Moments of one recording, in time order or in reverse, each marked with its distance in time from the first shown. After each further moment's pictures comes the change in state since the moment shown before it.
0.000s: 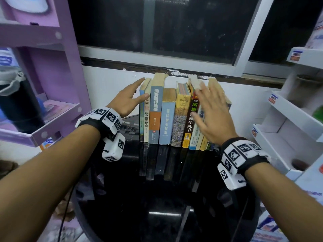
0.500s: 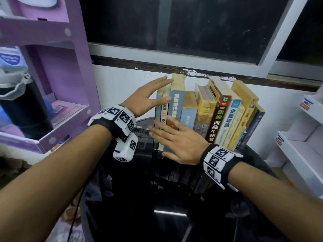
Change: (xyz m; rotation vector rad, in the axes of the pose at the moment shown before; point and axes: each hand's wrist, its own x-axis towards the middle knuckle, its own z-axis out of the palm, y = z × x) left_hand 0.028 -0.014 -0.012 -0.065 -0.119 0.202; right_hand 0.035 -0.078 0.096 -0.229 -0.257 -0.787
